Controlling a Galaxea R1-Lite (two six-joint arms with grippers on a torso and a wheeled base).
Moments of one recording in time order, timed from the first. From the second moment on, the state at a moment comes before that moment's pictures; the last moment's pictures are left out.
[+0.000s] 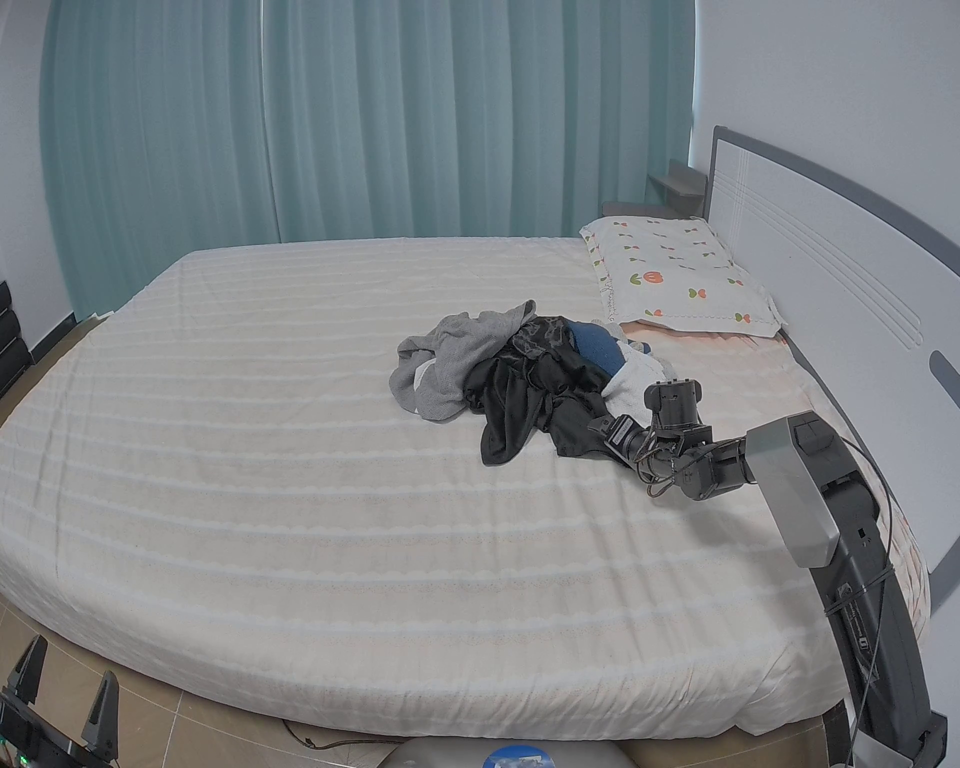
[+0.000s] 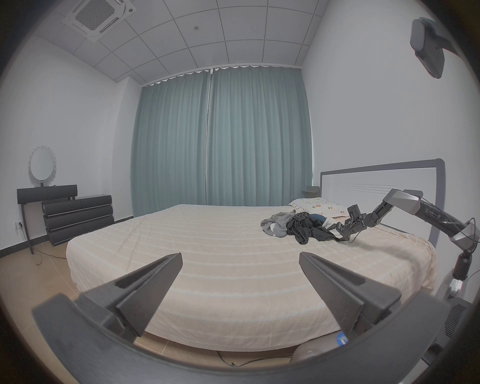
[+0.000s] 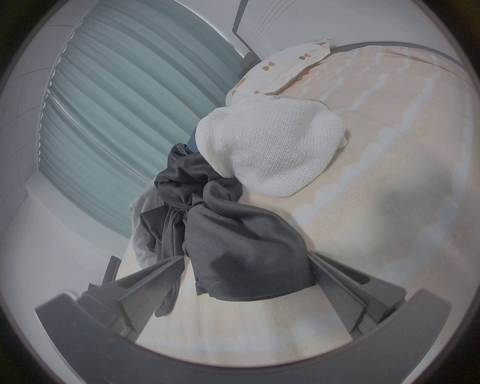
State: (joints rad) left arm 0.00 0.02 -0.02 0.00 0.02 -0.01; right arm 0.24 2.81 -2.00 -0.35 0.02 0.81
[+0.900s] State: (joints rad) left arm 0.00 0.02 -0.02 0.00 0.02 -0.01; right arm 0.24 2.71 -1.86 -0.36 0.10 0.88
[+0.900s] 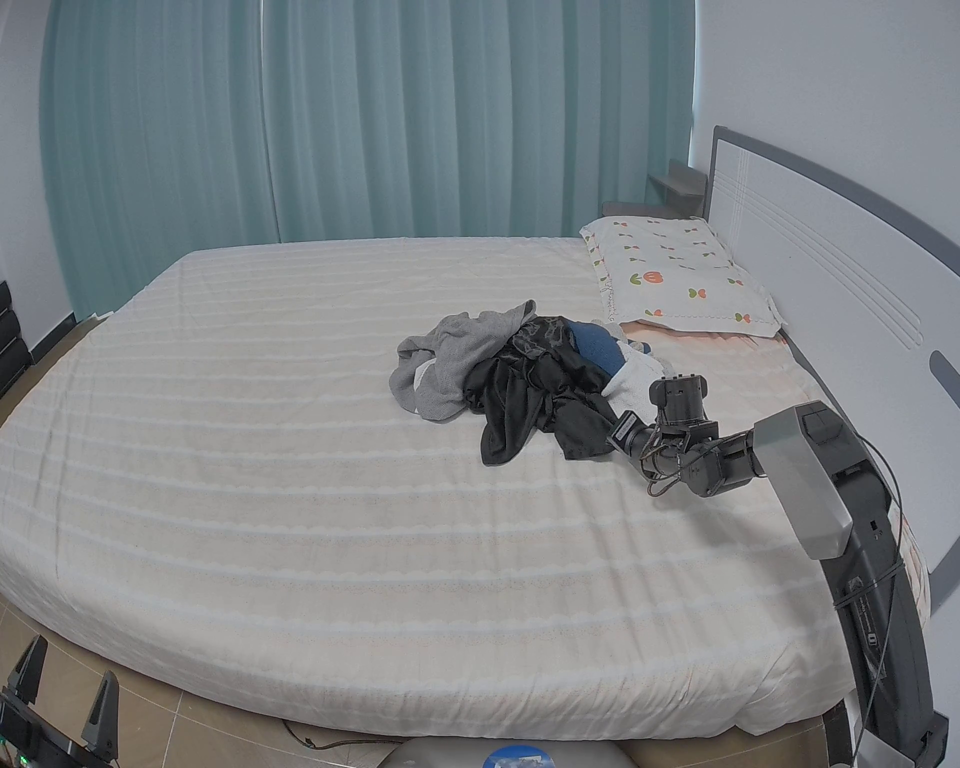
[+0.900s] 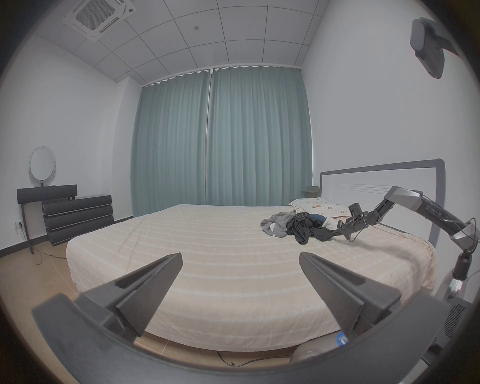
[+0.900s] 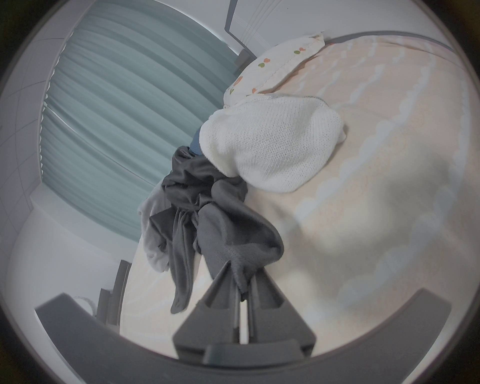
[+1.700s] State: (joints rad) left arm 0.00 0.02 -0.02 0.00 0.02 -0.01; right arm 0.31 1.89 -0.72 -0.88 0.34 0.89
